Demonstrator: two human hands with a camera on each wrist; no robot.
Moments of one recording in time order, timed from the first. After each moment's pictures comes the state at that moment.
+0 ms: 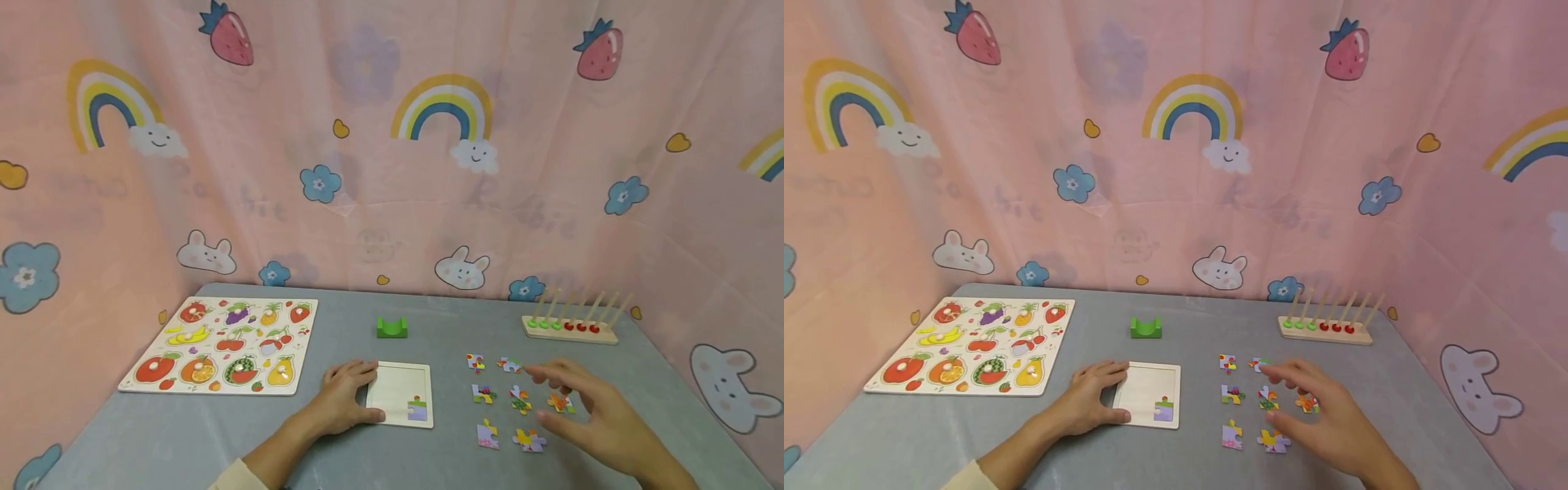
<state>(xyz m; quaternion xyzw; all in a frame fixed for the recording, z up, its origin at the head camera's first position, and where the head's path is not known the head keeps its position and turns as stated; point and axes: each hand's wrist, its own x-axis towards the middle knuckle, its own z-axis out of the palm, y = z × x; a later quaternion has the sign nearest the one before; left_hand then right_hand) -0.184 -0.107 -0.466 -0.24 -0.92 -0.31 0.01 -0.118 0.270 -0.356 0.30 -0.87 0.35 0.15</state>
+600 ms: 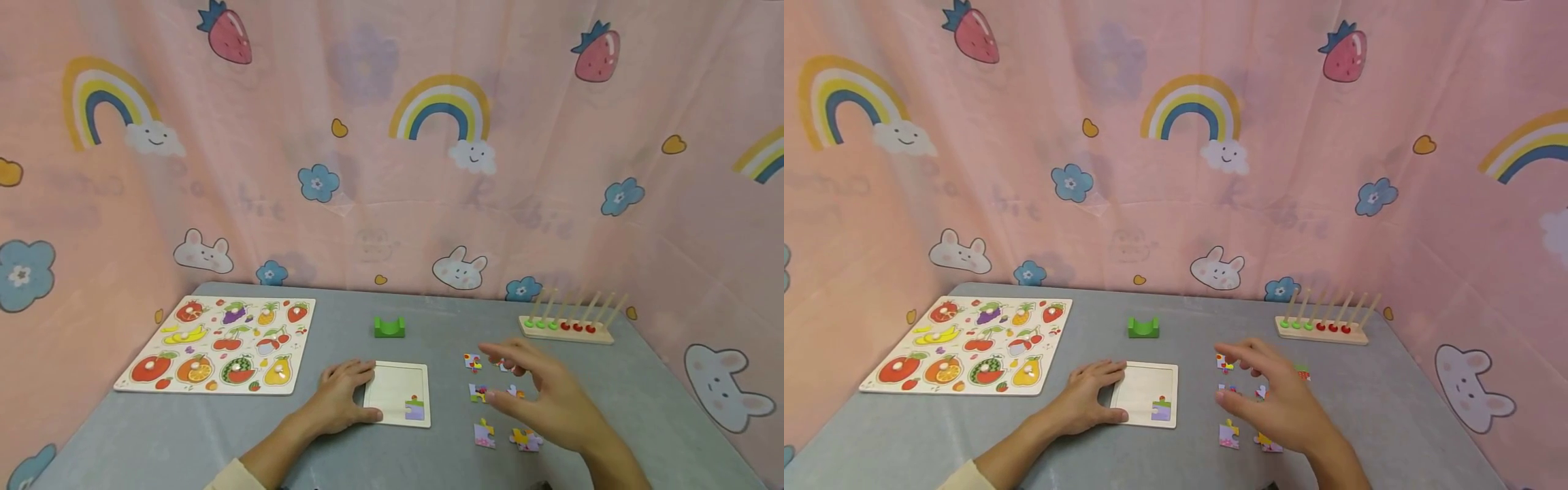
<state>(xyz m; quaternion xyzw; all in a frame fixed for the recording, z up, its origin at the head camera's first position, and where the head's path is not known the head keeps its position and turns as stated) -0.184 -0.106 -0.466 -0.24 -0.92 -0.32 0.01 -0.127 0.219 -0.339 0.34 -0.84 0.39 0.16</state>
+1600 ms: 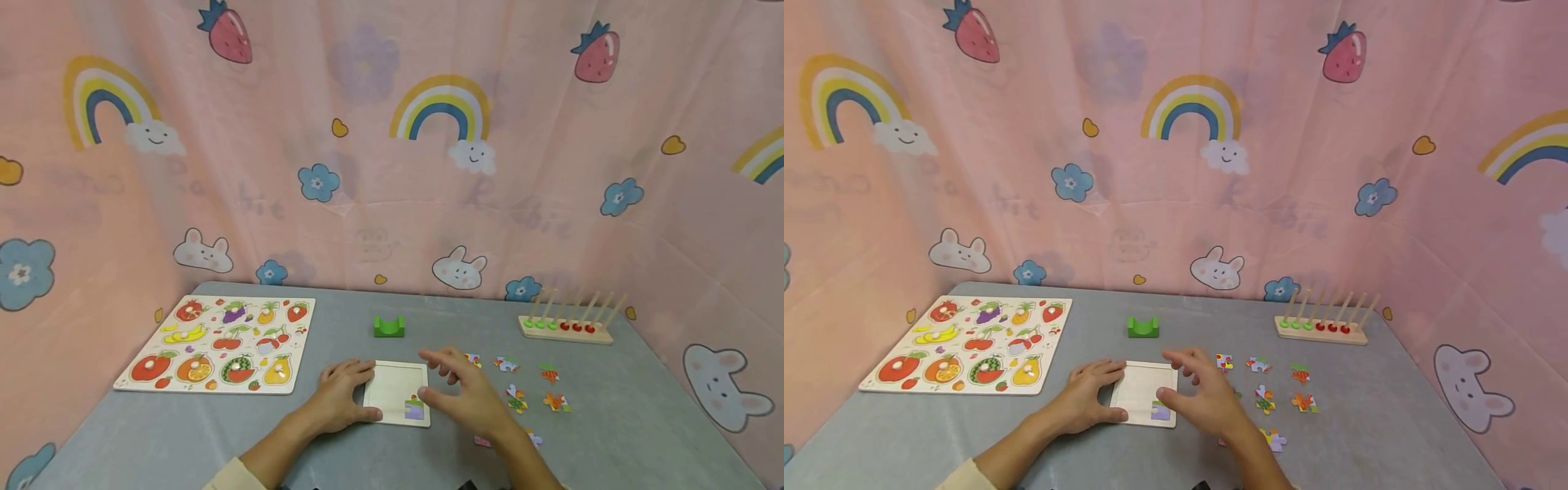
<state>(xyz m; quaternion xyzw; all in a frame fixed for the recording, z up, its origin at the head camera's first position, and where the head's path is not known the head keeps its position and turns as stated) -0.184 -0.106 -0.466 -0.24 -0.92 -0.32 0.02 -0.162 0.149 -0.405 0.27 -0.84 0.47 0.08</state>
